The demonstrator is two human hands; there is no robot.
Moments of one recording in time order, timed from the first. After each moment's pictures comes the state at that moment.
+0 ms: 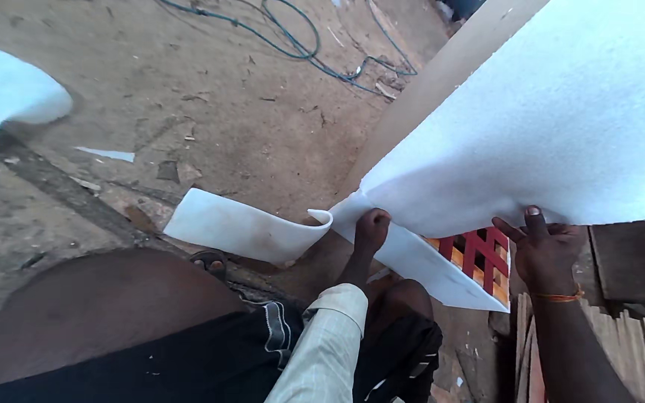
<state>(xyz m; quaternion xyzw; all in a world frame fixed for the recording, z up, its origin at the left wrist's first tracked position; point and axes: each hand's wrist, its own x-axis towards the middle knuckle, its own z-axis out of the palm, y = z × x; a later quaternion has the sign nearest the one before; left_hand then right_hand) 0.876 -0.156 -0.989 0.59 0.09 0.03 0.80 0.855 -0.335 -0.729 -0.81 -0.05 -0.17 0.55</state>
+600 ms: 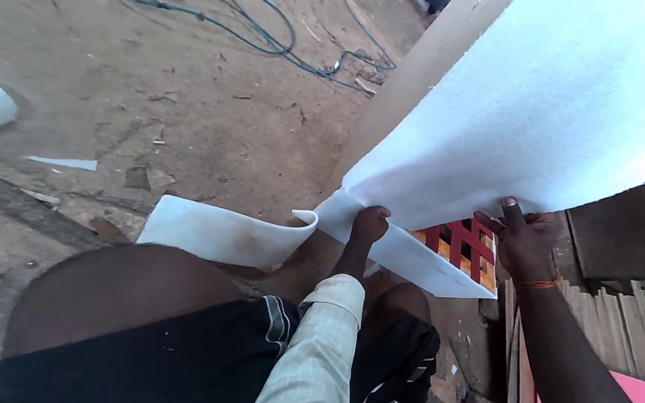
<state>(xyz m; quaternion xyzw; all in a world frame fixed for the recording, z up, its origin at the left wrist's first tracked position) 0.899 -0.162 -0.958 0.74 -0.04 -0.11 0.66 0.849 -0.336 -0.729 -0.83 -0.02 -0.17 0.54</state>
